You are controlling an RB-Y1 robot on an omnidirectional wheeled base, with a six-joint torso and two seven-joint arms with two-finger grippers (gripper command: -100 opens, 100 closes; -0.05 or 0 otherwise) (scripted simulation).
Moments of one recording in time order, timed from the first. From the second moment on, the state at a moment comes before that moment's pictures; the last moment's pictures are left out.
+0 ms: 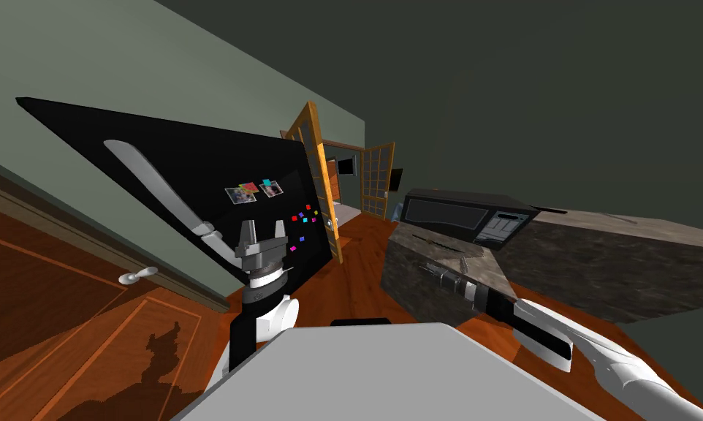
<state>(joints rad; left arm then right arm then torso) 0.48 0.04 -0.03 -2.37 0.11 -0.65 0.02 0.40 -0.96 0.10 -1.43 0.39 -0.73 0.03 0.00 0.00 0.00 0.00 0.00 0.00</state>
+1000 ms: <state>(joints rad) 0.48 0.04 -0.03 -2.37 0.11 -0.65 0.02 0.41 -1.25 0.16 -1.28 0.52 -0.72 0.08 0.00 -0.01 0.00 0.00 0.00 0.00</state>
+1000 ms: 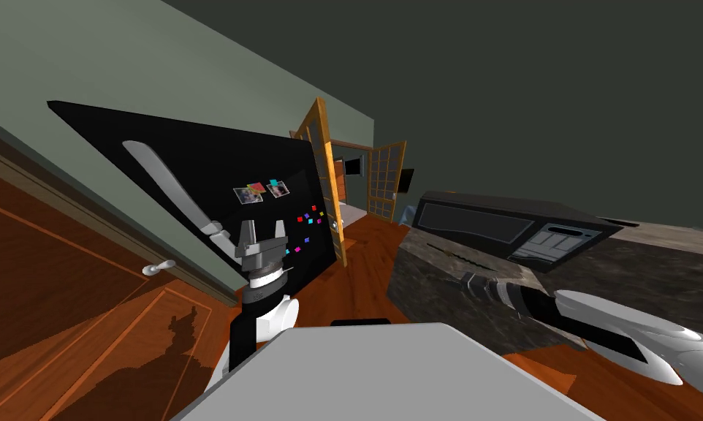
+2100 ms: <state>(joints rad) 0.48 0.04 -0.03 -2.37 0.11 -0.65 0.02 0.49 -1.55 0.28 -1.20 0.63 -0.67 0.14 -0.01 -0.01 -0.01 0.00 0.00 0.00</state>
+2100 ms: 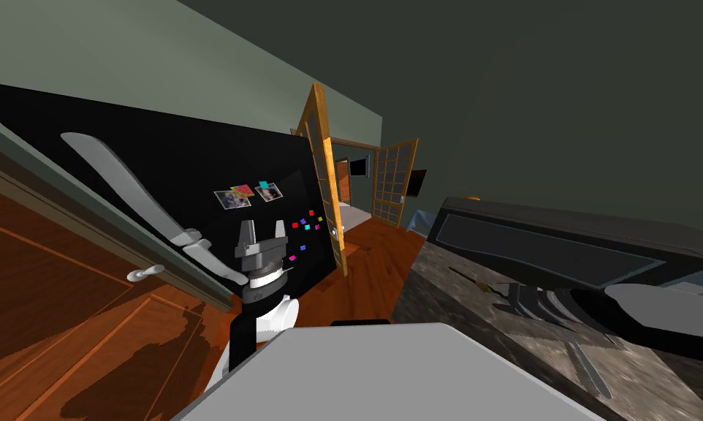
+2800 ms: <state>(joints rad) 0.48 0.04 -0.03 -2.37 0.11 -0.65 0.02 0.49 -1.57 0.35 -1.17 0.68 -0.65 0.15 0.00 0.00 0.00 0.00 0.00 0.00</state>
